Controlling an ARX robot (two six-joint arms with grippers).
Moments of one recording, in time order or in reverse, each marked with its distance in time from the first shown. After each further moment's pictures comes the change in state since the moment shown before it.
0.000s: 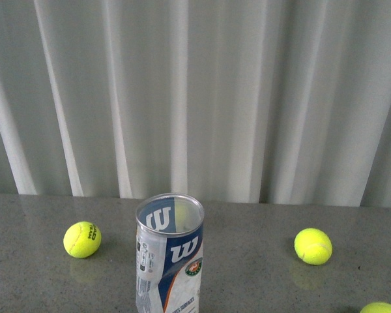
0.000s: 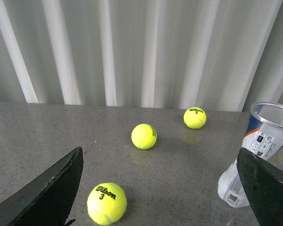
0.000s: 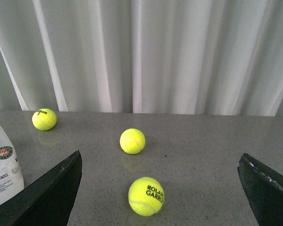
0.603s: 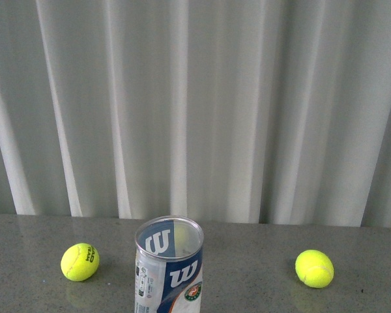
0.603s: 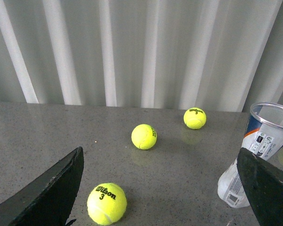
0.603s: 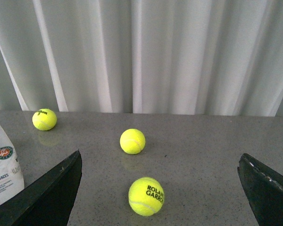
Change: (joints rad) left arm 0.000 0.000 0.000 0.000 0.000 0.000; right arm 0.000 0.000 0.000 0.000 0.000 0.000
